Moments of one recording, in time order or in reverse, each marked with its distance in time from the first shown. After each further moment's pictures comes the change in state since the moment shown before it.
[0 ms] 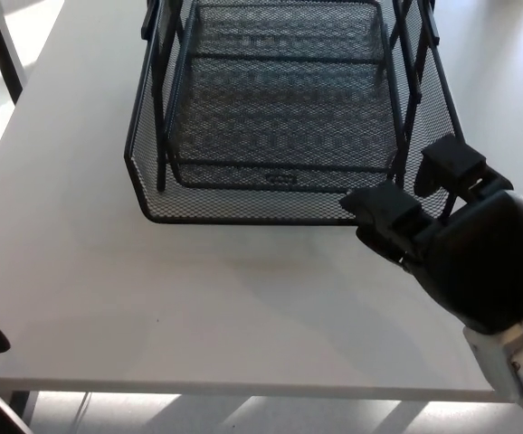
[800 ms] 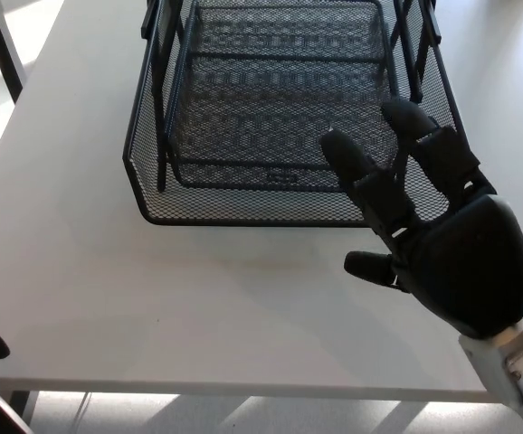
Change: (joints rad) left_arm 0.013 -0.001 0.000 -0.001 -0.001 0.000 0.000; right_arm 0.031 0.017 -0.029 -0.081 -0.015 0.019 0.184
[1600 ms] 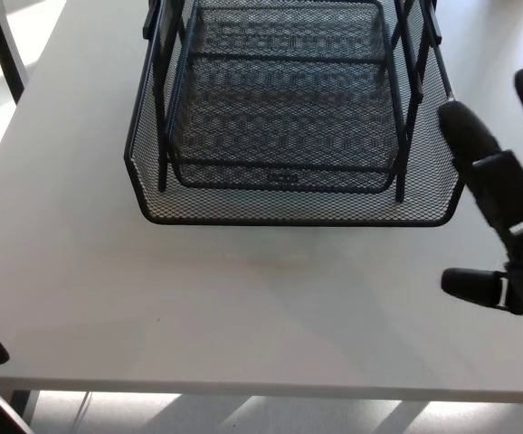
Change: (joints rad) left_arm 0.014 -0.001 0.001 -0.002 0.000 0.000 0.000; right_arm 0.388 -0.143 -0.410 -0.463 0.080 0.038 0.298
